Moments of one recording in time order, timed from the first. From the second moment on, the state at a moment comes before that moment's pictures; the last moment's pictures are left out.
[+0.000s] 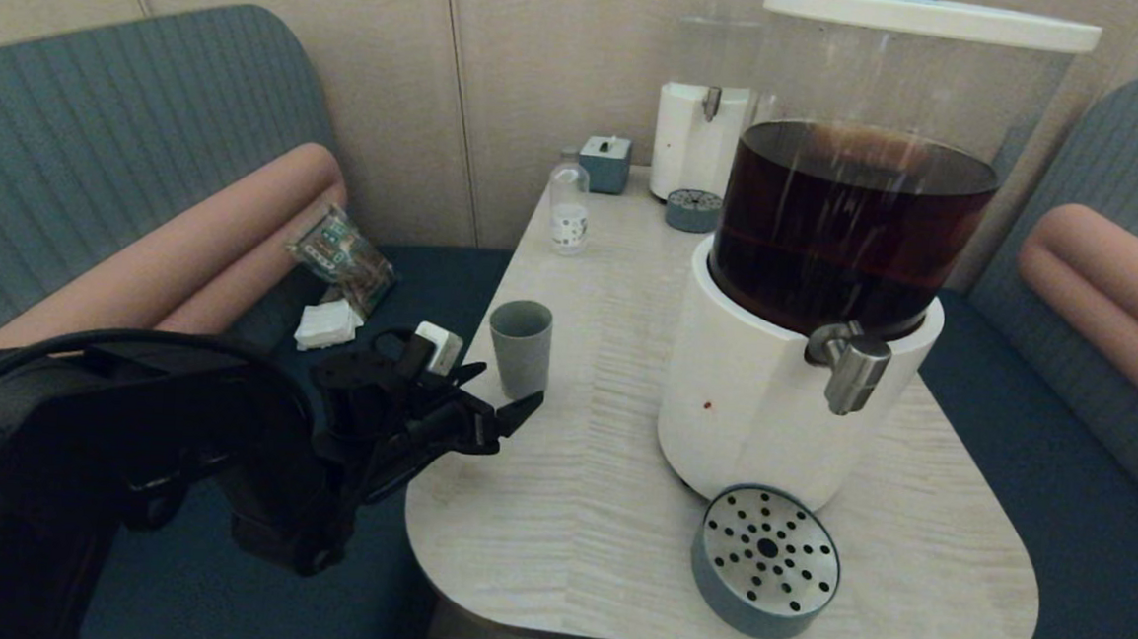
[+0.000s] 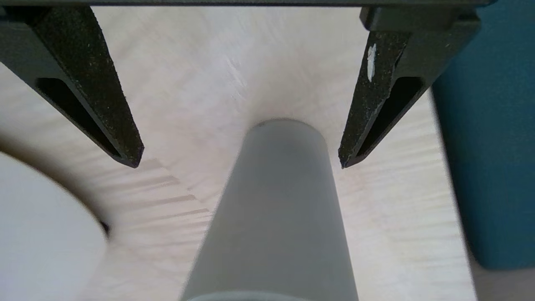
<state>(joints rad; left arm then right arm) -0.28 2.32 -0.85 -1.45 -0.34 -0.02 0.00 0.00 0.00 0.00 0.01 -0.01</state>
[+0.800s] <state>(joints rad) -0.28 2.06 -0.57 -1.47 -0.34 -0.02 0.00 0.00 0.00 0.00 0.01 -0.01</state>
